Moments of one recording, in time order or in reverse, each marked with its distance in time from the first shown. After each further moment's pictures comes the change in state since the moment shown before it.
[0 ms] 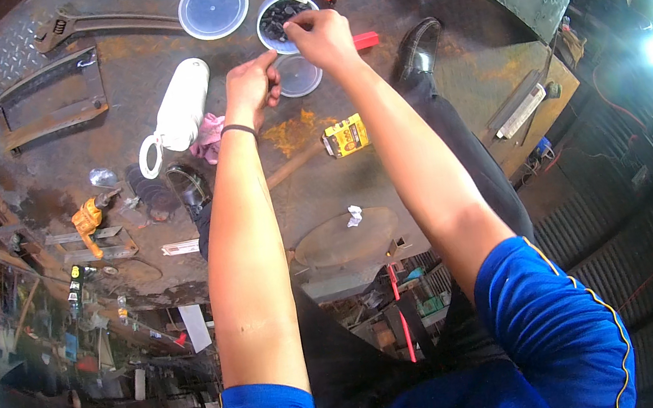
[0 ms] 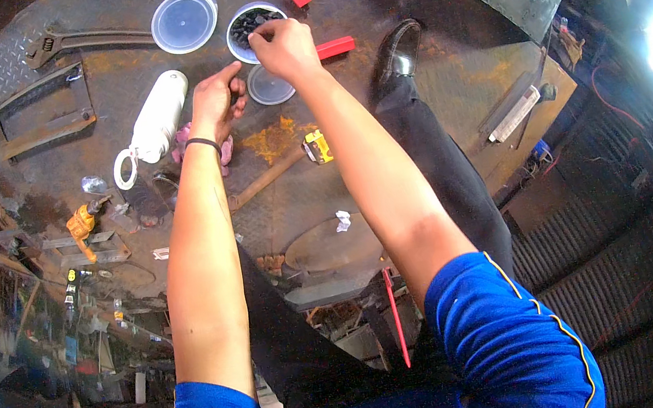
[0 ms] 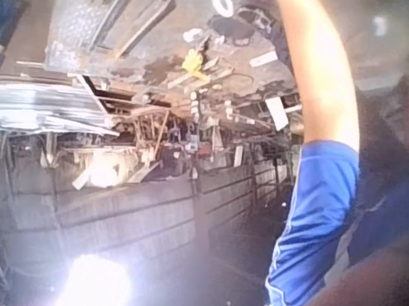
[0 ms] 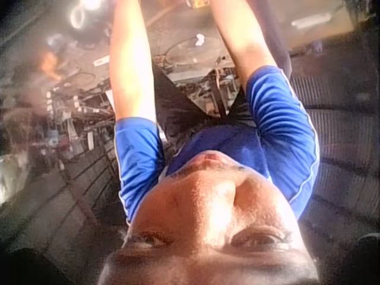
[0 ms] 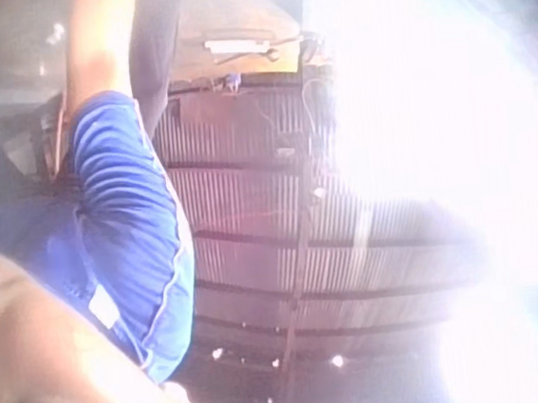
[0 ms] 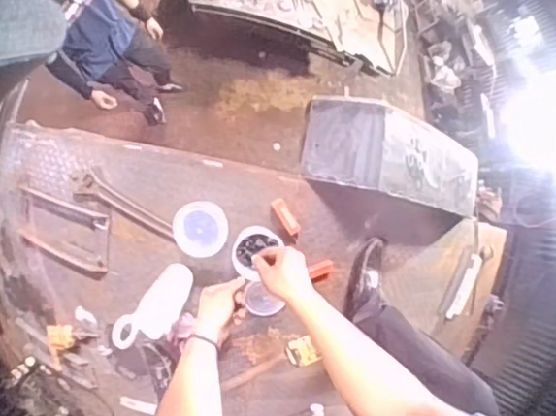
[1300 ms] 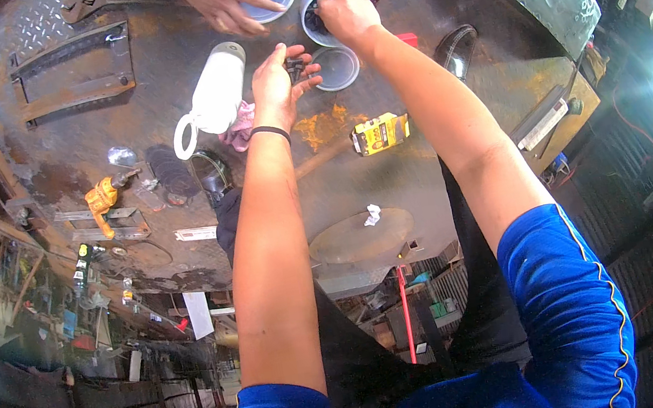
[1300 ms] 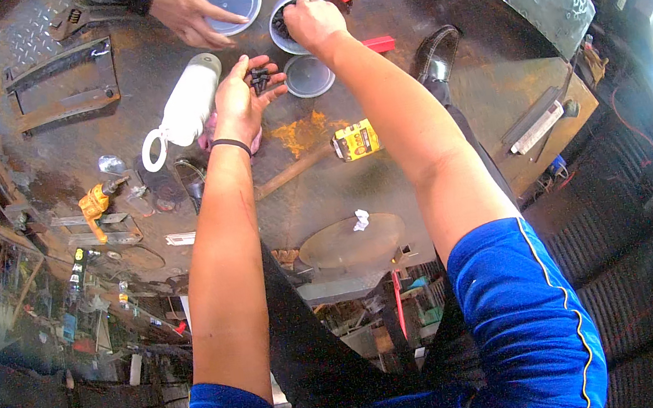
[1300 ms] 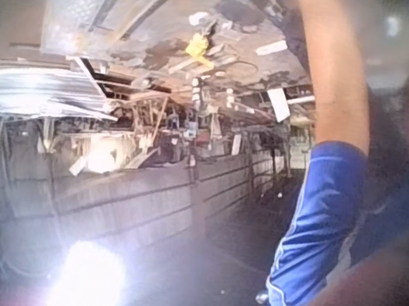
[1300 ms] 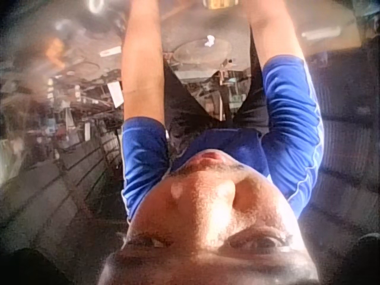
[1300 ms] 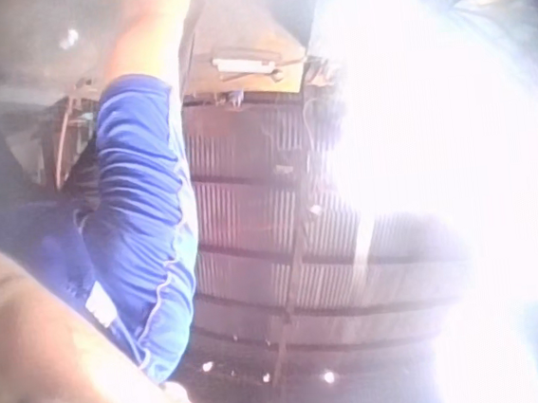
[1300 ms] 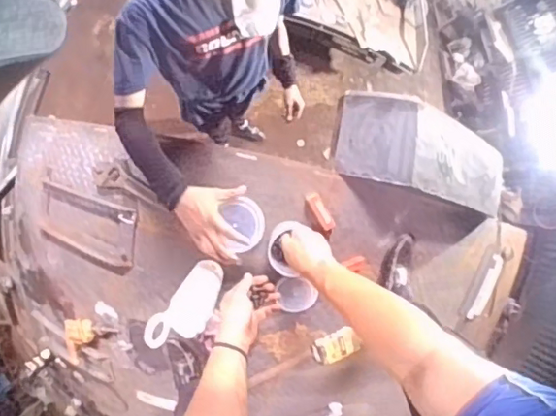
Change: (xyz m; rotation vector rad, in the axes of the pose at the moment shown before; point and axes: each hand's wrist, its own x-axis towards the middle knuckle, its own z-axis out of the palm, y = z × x) left_hand 0.002 -0.010 -0.021 -0.318 -0.007 0.042; right_hand 0.051 0.018 0.032 -0.879 -0.267 -0.447
